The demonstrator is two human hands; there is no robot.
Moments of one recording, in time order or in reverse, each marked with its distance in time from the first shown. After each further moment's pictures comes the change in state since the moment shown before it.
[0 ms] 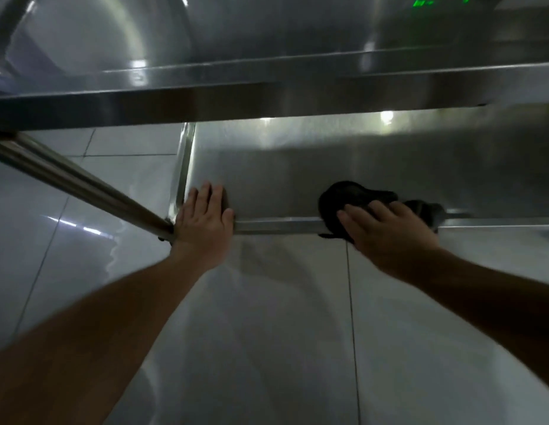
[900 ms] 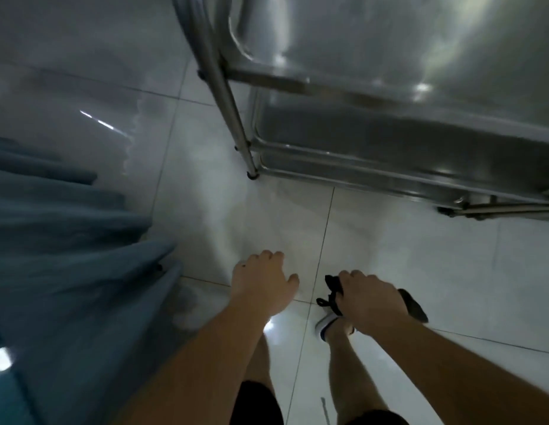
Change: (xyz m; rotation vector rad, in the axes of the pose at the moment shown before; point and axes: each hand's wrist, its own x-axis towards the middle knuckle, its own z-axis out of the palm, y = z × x) left_hand -0.386 0.055 -0.381 -0.173 -0.613 -0.053; right_hand -0.231 -0.093 -0.478 0.499 -0.694 0.179
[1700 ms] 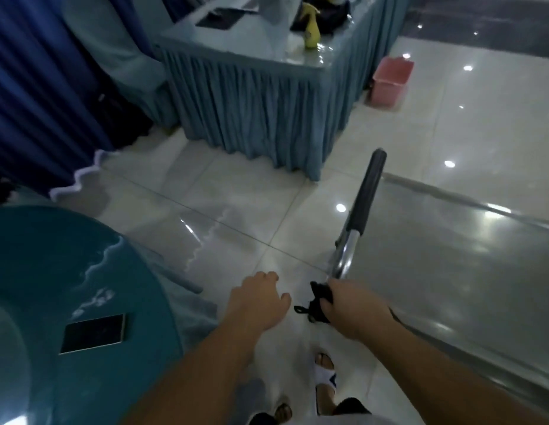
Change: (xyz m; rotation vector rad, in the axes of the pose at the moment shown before) left_hand -0.179 -0.123 -0.348 -0.184 0.422 -0.192; right_hand -0.091 -0.193 -0.406 0.152 0.309 -0.284
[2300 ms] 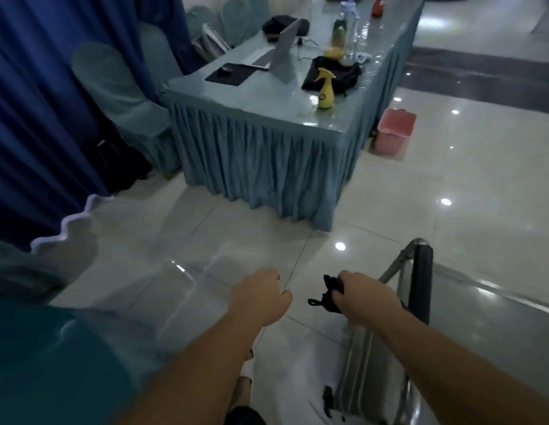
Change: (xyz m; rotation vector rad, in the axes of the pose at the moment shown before) left_hand 0.217 -0.053 -0.191 -0.086 0.081 0.028; right_hand 0.249 -0.068 -0.153 -0.086 0.112 0.082
